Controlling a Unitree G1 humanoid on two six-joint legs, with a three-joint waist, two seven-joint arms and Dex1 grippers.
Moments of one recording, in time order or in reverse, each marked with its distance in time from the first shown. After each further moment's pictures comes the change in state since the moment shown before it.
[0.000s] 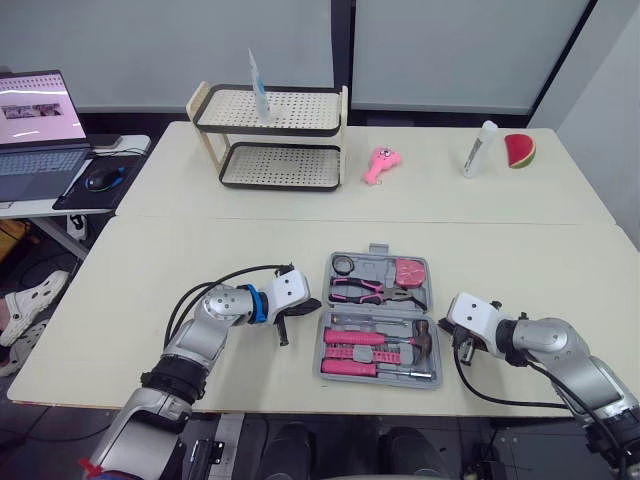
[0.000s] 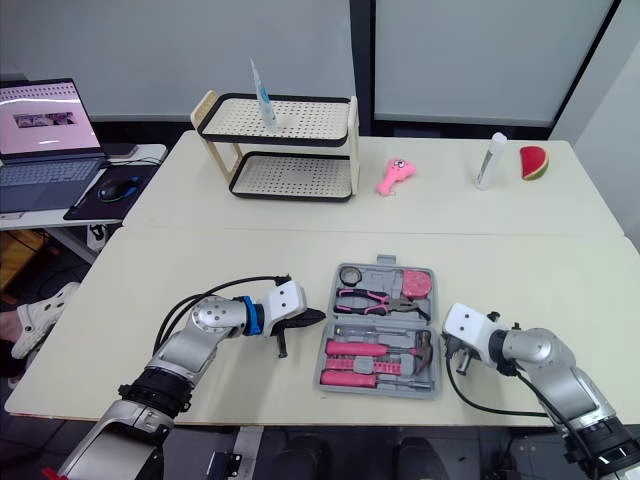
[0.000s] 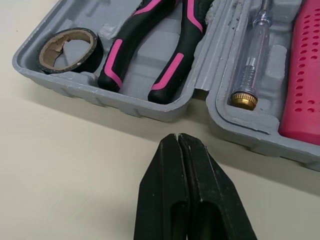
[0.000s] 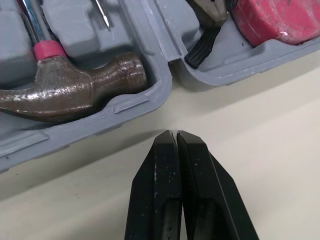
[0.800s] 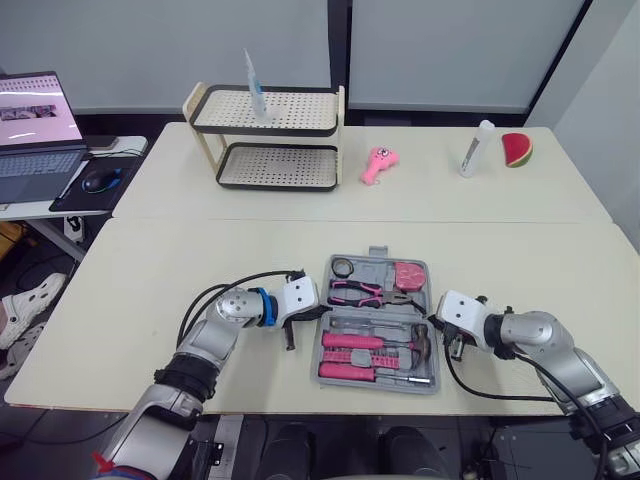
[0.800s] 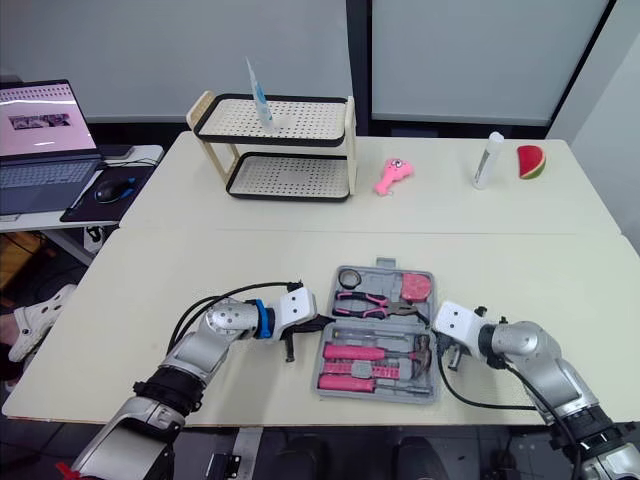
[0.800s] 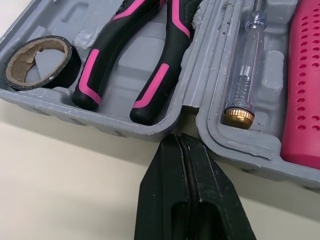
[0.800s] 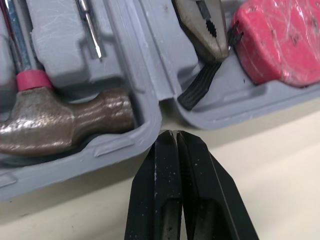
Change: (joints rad) left arm -0.003 -0.037 -0.022 0.013 0.036 -0.028 -0.040; right arm -0.048 0.032 0.028 0.059 -0.033 -0.093 0.059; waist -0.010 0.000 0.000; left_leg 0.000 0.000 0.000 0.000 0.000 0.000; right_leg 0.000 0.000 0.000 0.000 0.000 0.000
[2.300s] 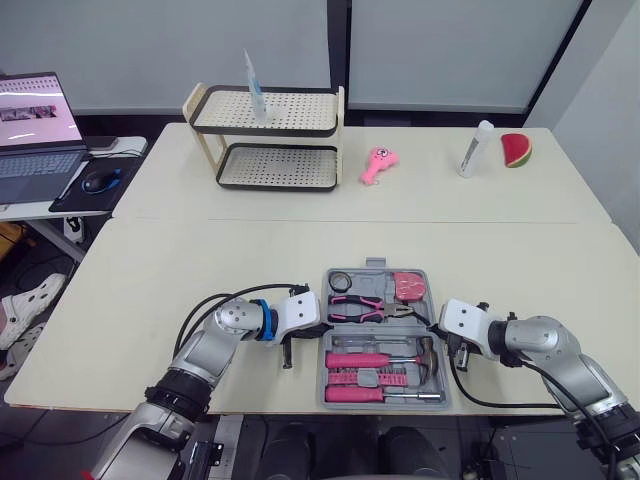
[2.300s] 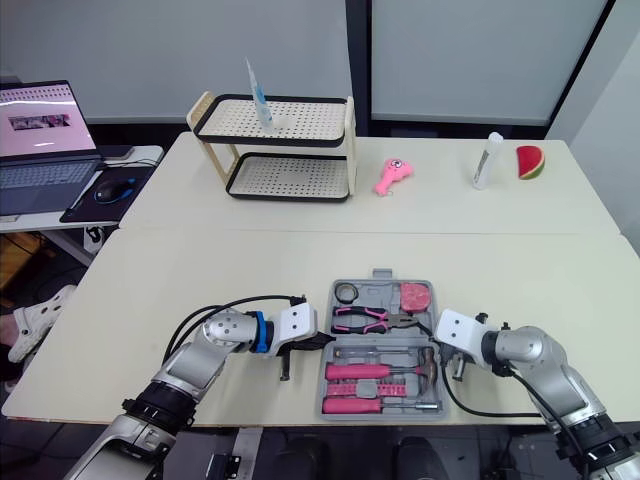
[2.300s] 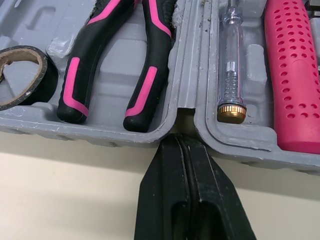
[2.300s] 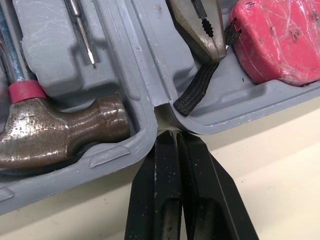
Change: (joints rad) left arm 0.087 0.035 -0.024 -0.180 0.000 0.109 -0.068; right arm 0.048 -0.016 -0.012 -0.061 -0.027 0.021 0.055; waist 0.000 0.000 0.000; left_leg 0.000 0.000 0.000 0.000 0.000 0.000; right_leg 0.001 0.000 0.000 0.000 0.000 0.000
